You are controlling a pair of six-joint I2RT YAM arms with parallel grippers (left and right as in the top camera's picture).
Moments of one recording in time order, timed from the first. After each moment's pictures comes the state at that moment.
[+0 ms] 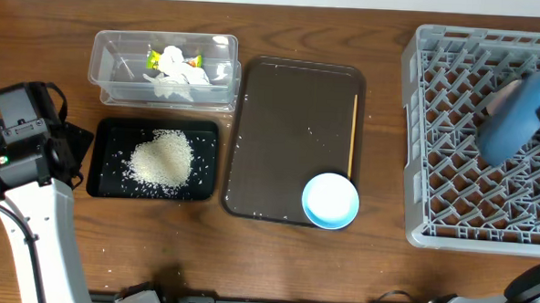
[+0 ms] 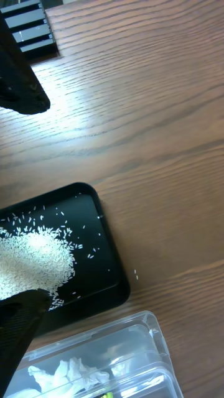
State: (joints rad) left arm 0.40 1.23 1.25 -1.14 -0.32 -0.80; right arm -0.87 1.68 1.40 -1.01 -1.44 -0.16
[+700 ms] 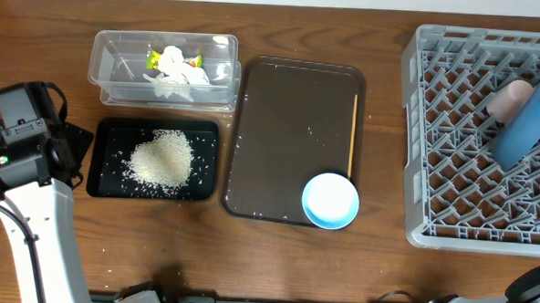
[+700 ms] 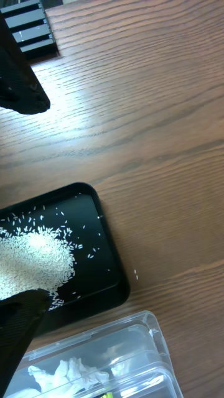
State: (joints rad) left arm 0.40 1.23 1.25 -1.14 -0.32 -0.80; right arm -0.89 1.68 1.40 -0.92 -1.38 -0.12
